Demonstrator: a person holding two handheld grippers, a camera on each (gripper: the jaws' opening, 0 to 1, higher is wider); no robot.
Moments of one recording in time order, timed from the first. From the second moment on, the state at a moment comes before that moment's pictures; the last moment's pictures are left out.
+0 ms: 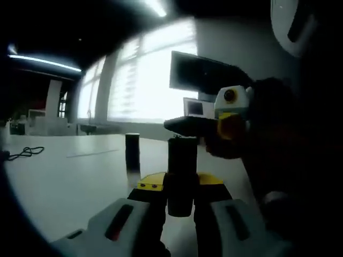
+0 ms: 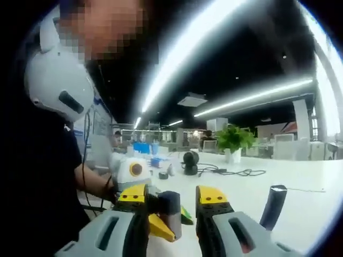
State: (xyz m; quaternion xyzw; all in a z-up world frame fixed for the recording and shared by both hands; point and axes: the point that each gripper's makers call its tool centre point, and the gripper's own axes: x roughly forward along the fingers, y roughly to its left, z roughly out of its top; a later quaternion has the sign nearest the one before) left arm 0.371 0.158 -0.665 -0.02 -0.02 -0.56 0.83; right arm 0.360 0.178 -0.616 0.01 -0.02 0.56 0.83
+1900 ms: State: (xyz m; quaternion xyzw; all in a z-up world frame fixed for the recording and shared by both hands) left arm 0.339 0.149 -0.665 0.00 -0.02 -0.61 0.80; right arm 0.336 0.222 -0.635 -0.04 0.00 0.63 0.77
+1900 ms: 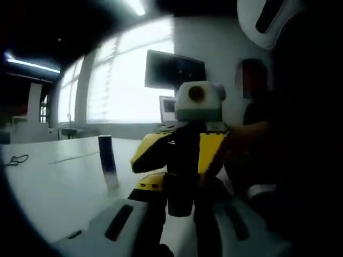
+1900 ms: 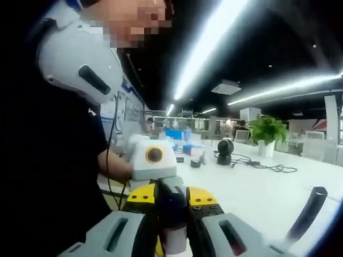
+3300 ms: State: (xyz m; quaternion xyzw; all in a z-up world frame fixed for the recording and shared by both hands) left arm 0.388 0.171 -0.668 0.01 -0.03 -0.47 0.88; right arm 0.396 0.216 -0.638 -0.03 -0.02 0.40 0.91
